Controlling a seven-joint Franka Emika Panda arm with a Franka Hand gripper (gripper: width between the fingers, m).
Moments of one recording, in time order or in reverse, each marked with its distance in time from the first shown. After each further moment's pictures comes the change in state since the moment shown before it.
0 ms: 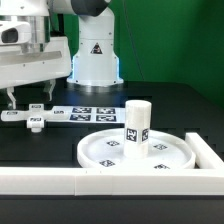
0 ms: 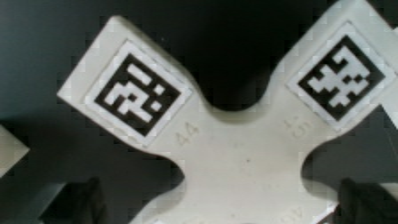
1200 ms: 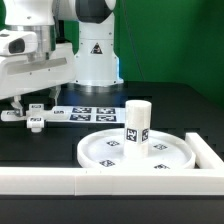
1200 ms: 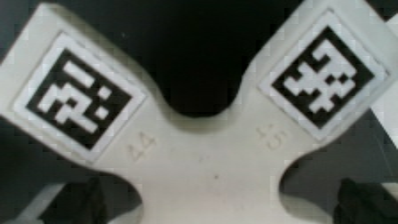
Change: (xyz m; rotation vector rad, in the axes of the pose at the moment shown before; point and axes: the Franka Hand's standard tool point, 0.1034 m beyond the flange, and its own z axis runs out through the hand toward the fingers) arm 0.002 -0.012 0.016 0.029 -0.013 -0.003
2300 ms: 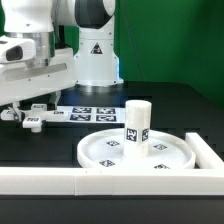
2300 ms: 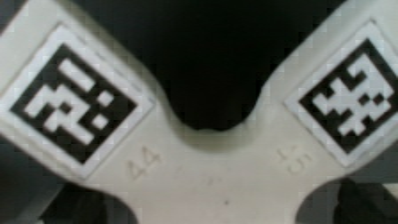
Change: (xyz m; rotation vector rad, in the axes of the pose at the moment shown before) arm 0.001 0.001 0.012 0.014 -0.011 0.044
